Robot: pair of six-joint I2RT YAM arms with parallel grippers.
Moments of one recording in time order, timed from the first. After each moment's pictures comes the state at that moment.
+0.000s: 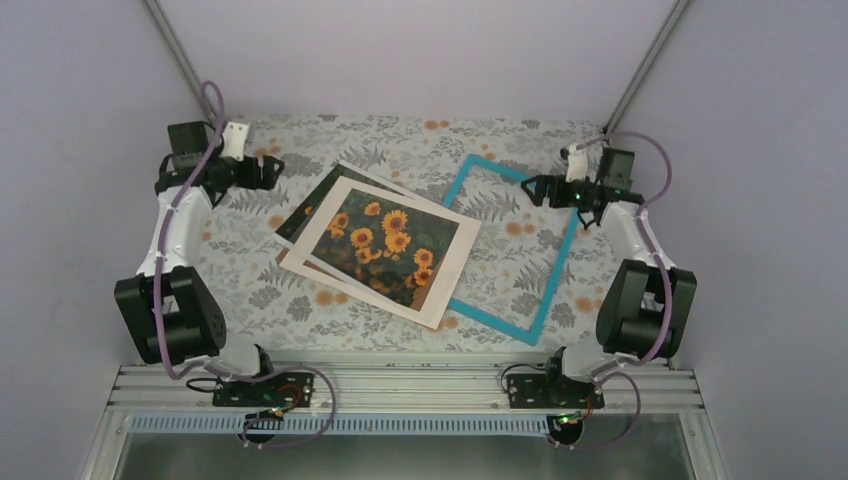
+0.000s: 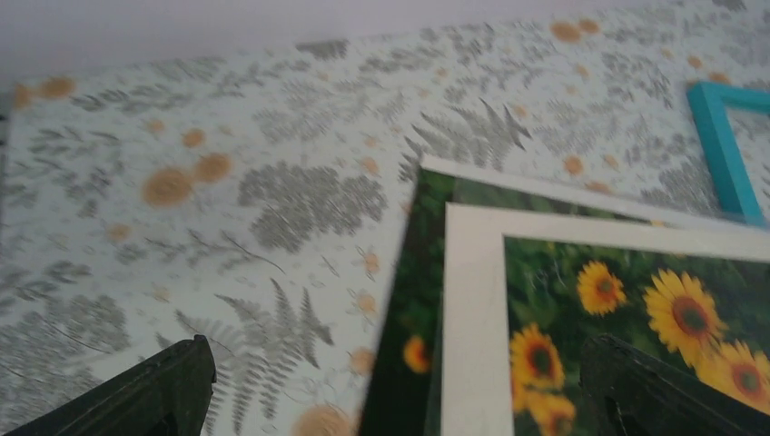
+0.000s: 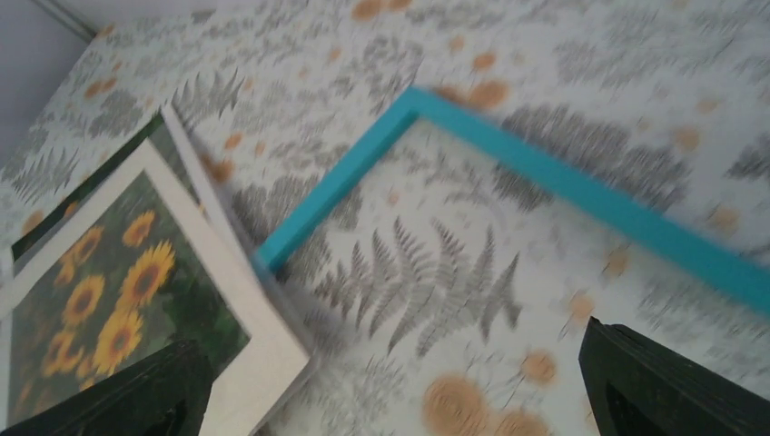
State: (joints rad) left arm 0.25 1.52 1.30 -0.50 0.50 0.23; right arm -0.20 1.57 1.16 -0.37 -0.67 -0.13
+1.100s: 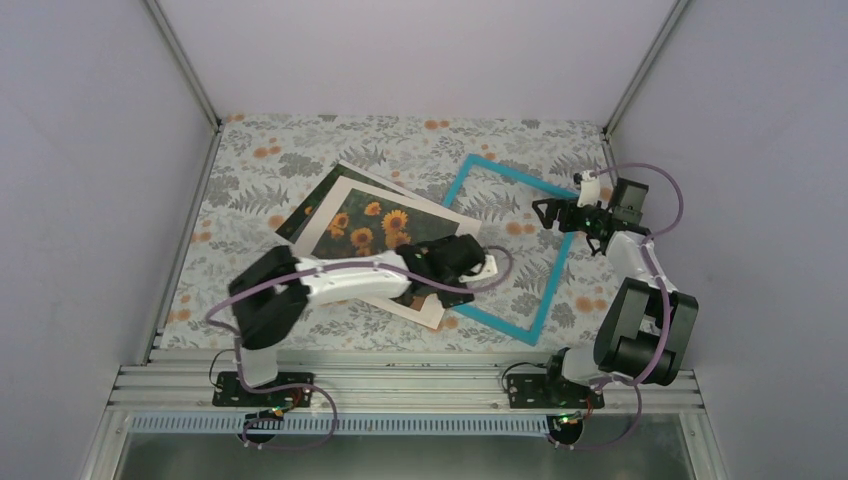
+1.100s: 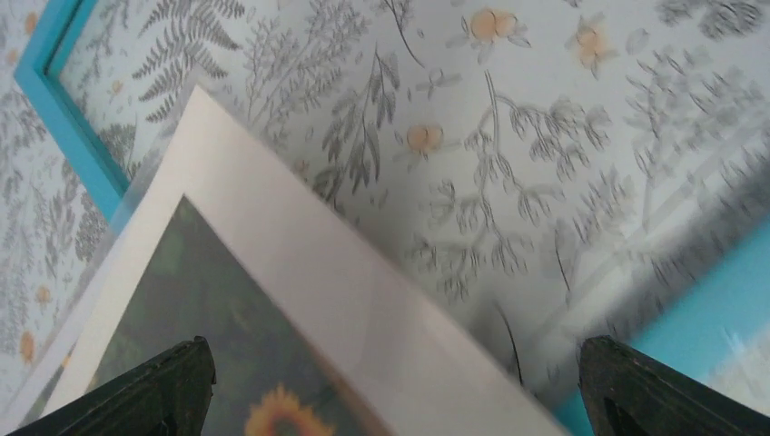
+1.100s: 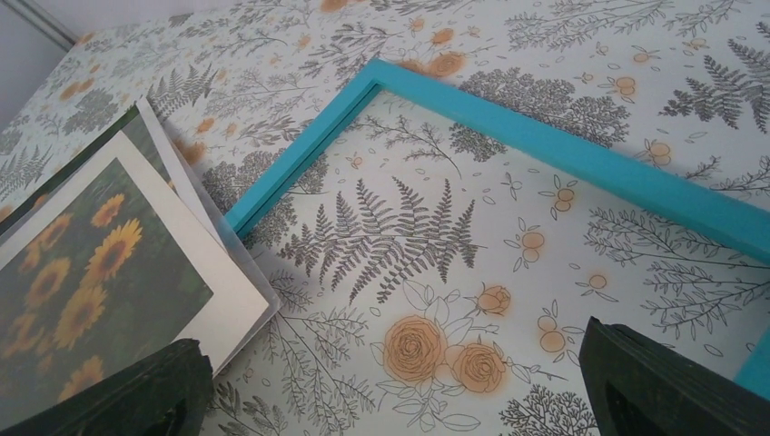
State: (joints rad) left arm -1.11 1.80 1.28 -0.42 -0.24 0.32; right arm -0.31 1.42 0.86 -0.21 -0.72 -0.17
